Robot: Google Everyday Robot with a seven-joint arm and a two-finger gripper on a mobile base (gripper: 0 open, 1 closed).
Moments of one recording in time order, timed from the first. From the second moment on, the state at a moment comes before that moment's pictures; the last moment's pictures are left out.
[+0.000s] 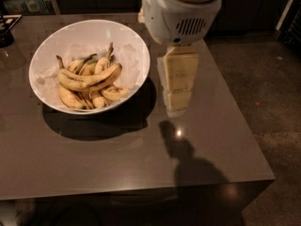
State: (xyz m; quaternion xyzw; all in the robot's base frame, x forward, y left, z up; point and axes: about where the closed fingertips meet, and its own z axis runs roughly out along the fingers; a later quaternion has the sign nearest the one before) arm 0.438 -0.023 1.012 -0.78 0.60 -0.07 0.16
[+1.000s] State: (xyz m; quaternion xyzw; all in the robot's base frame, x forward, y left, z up) arm 0.446 0.020 1.023 -0.77 0.60 -0.11 0.19
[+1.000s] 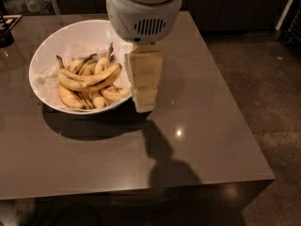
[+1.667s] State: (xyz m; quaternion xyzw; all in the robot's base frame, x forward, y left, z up) arm 0.498 0.055 0.999 -0.77 0.61 -0.07 0.18
